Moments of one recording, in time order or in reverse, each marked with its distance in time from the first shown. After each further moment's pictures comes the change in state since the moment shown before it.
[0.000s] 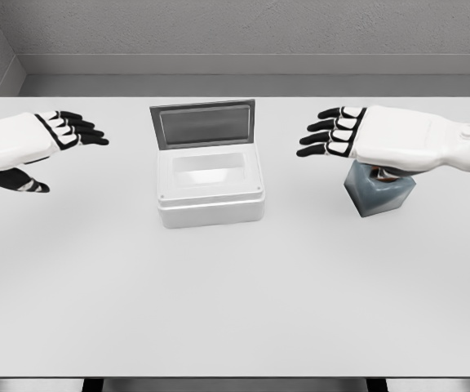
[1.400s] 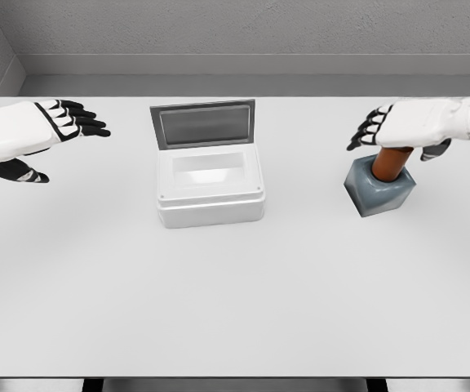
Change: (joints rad) left arm -0.045 0.006 -0.007 -0.020 -0.016 0.000 -0.002; right arm -0.227 0.151 0.178 0.360 0.187 -0.001 0.334
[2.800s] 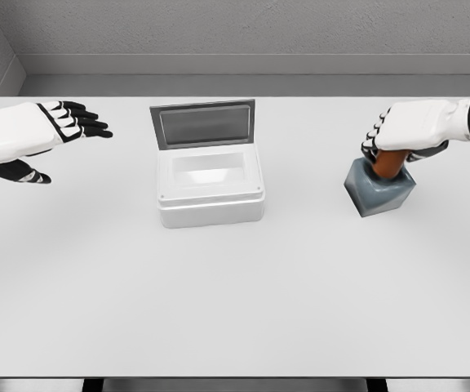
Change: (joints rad) left arm -0.002 -0.004 -0.004 -0.001 -0.003 0.000 0.000; right arm -0.021 -0.010 0.020 -0.035 0.036 -0.003 0.008
